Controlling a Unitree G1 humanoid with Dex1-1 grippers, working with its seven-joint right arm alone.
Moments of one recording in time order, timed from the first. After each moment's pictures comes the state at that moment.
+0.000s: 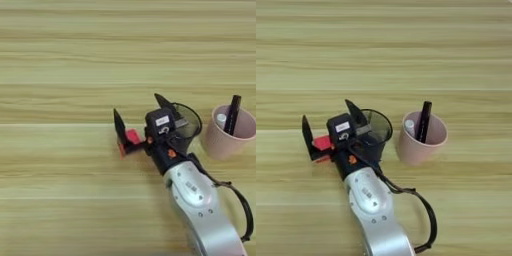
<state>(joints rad) 0.21 -0.04 0.31 -0.55 -0.13 0.25 0.09</state>
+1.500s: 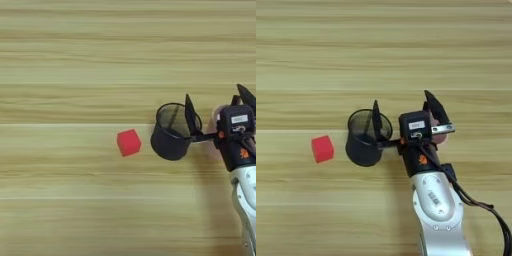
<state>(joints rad) 0.28 -0.16 -0.06 -0.57 -0.11 0.09 0.10</state>
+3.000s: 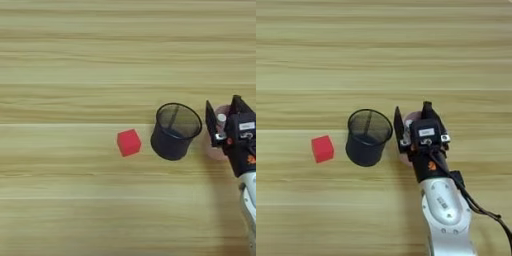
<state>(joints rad) 0.29 -0.16 -0.11 -0.45 -0.10 0.01 0.12</state>
